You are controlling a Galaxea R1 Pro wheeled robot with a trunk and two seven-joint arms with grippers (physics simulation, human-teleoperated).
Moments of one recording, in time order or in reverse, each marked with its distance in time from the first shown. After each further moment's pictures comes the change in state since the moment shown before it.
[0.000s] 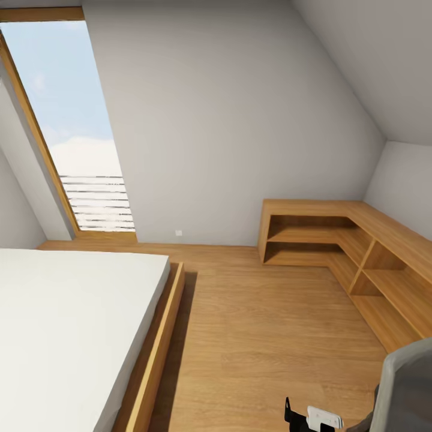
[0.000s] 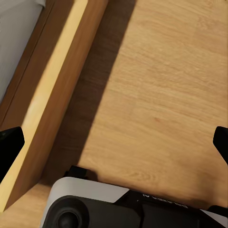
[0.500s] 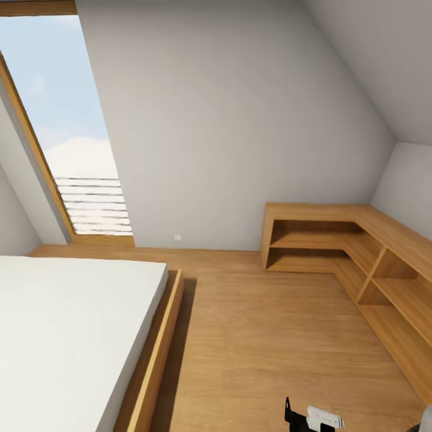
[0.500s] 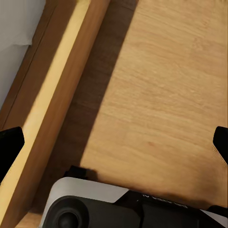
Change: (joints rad) left arm 0.000 0.000 0.000 0.000 0.000 0.000 -0.001; right arm 0.000 0.000 0.000 0.000 0.000 0.000 0.000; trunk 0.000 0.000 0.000
